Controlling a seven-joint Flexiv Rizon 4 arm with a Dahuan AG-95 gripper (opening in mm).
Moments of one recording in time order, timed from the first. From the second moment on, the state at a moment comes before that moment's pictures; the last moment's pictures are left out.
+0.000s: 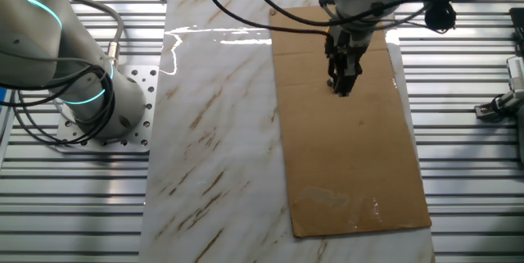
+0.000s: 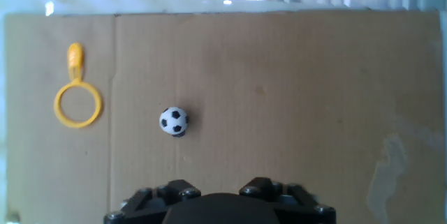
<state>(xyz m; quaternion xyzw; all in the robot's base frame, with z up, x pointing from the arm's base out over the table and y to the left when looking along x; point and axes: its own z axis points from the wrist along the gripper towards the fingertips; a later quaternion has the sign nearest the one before) 0.499 -0.001 0.170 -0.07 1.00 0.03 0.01</state>
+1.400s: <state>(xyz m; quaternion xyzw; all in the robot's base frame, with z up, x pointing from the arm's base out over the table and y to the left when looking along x) 0.502 0.001 0.169 -0.17 0.98 0.07 -0.02</state>
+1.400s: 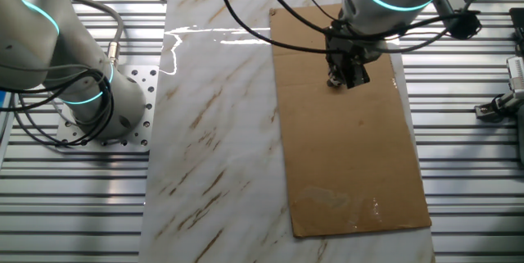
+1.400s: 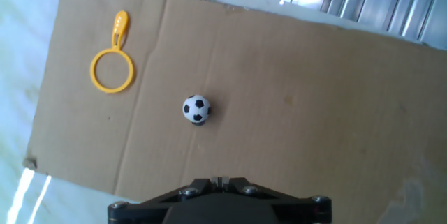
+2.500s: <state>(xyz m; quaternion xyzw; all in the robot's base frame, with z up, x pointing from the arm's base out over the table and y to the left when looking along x) 0.582 0.096 0.106 -0.09 0.99 0.07 -0.02</state>
